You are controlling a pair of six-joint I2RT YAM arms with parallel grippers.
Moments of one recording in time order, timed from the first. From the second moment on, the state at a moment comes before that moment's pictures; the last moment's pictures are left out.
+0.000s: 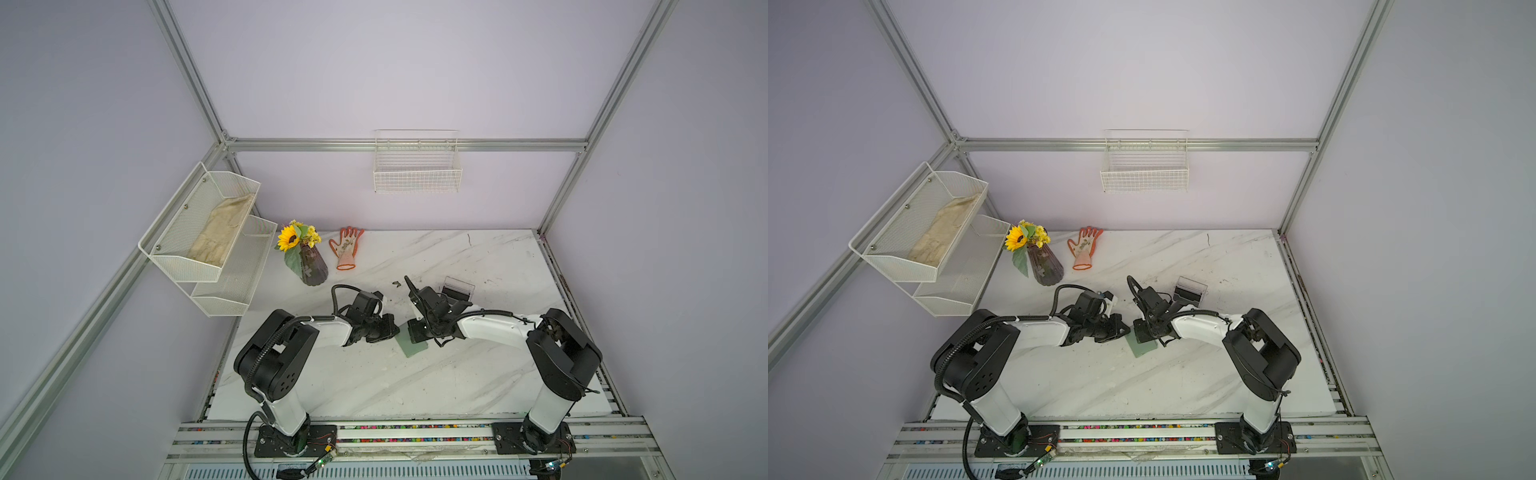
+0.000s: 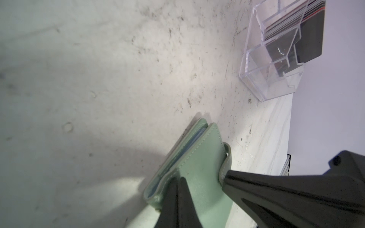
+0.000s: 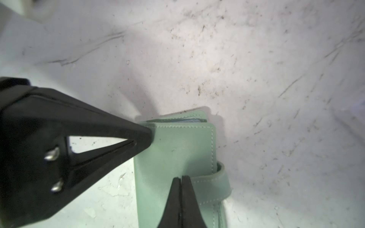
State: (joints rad) left arm -0.52 1.73 0.76 0.08 0.43 -0.72; right arm 0.77 1.72 1.02 -0.33 -0.12 0.47
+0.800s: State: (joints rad) left arm -0.52 1.80 1.00 -0.27 0.38 -0.48; right arm 0.67 1.56 0.84 -0.30 -0.14 0.61
